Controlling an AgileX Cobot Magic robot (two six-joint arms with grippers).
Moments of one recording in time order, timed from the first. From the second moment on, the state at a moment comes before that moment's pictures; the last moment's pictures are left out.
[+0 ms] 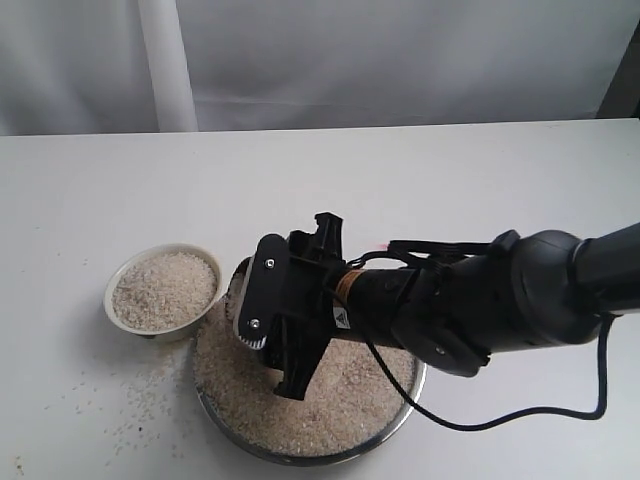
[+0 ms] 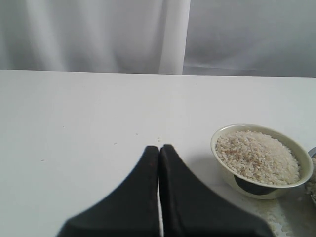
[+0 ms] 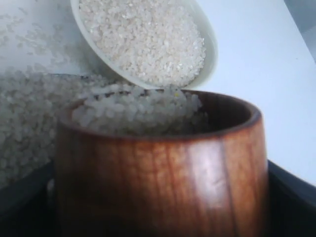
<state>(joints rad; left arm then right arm) 0.00 0.00 0.01 0.05 0.29 -0.09 0.78 1.92 -0.89 -0.27 -0.32 -0.47</state>
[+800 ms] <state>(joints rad) 0.00 0.00 0.01 0.05 0.29 -0.09 0.78 1.91 -1.01 -0.27 -0.20 -0.44</state>
